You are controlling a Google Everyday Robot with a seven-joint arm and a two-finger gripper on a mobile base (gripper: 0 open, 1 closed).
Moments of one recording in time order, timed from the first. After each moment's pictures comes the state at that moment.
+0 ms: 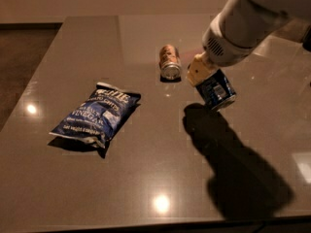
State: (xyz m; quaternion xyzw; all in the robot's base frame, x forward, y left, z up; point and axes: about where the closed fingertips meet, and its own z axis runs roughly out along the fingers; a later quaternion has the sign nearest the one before) arm 0.528 -0.126 0.942 -0.30 0.92 0.01 0.24
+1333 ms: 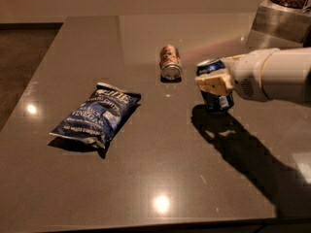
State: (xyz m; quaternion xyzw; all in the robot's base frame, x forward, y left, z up) arm 0.529 -0.147 0.937 -0.31 0.81 0.09 0.49
